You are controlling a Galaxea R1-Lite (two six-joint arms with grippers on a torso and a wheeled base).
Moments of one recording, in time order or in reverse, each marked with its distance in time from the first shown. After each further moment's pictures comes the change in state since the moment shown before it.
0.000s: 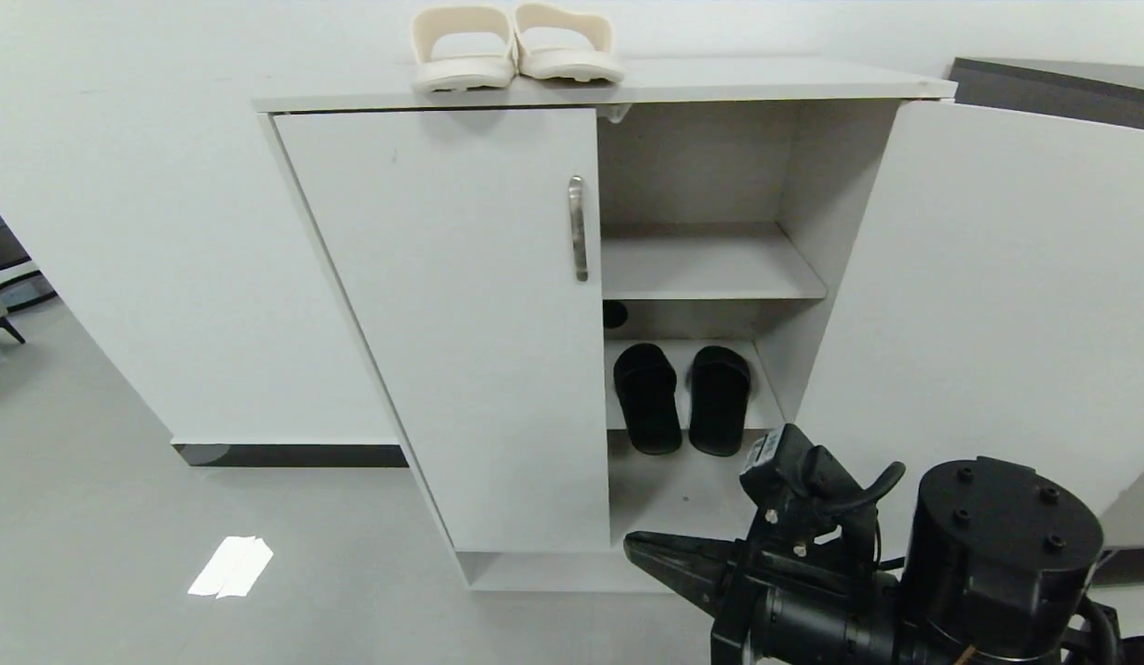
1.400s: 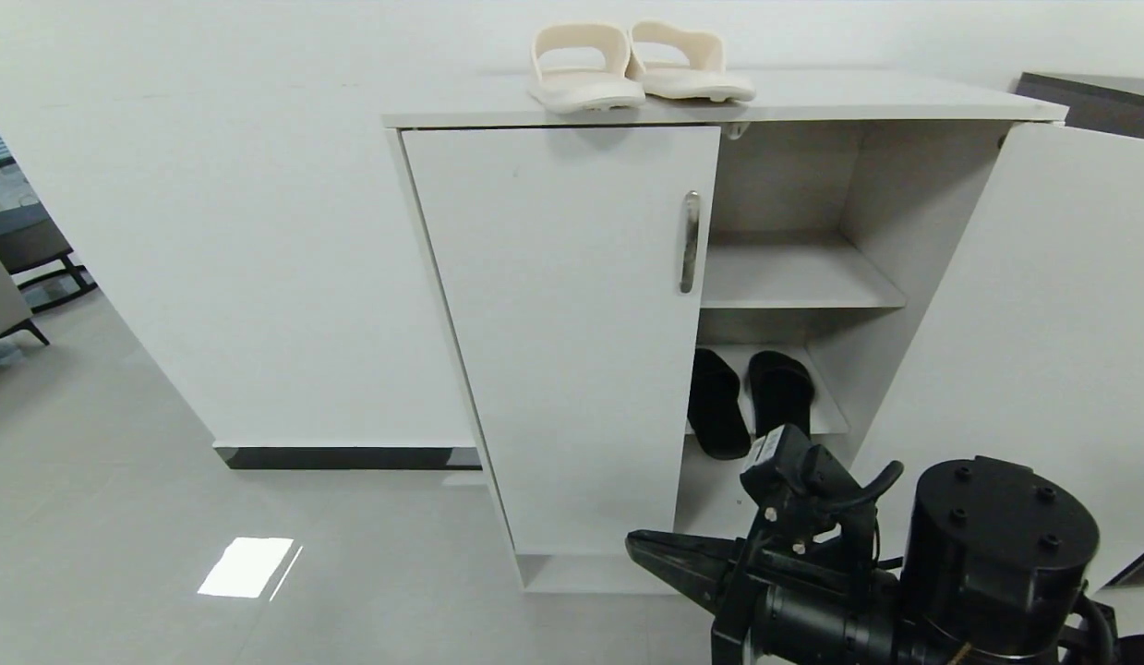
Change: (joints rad) left arm 0.000 0.000 0.000 -0.001 0.003 -0.009; right arm 0.001 0.005 0.002 -0.002 0.001 0.000
